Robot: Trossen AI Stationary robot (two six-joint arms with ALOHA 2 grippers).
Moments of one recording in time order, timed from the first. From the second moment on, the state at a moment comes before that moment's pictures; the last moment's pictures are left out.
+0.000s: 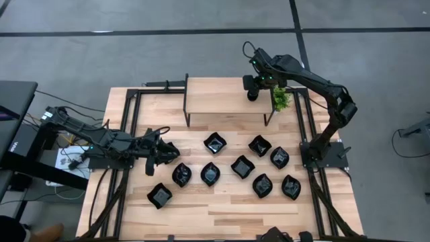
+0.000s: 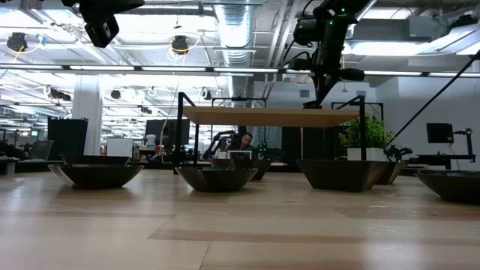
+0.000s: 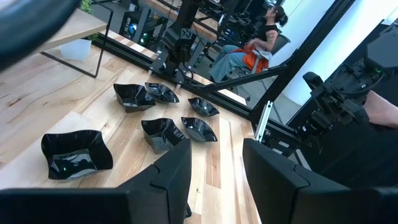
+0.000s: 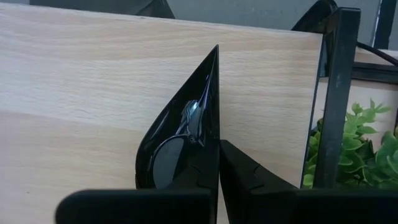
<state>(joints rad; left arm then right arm) -0.42 0.69 0.49 0.03 -0.35 -0.51 -0.73 1.64 1.58 -1.13 0.13 0.70</state>
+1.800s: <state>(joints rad) -0.42 0.69 0.49 0.05 -0.35 -0.50 -0.55 1.48 1.58 -1.23 0.16 0.53</state>
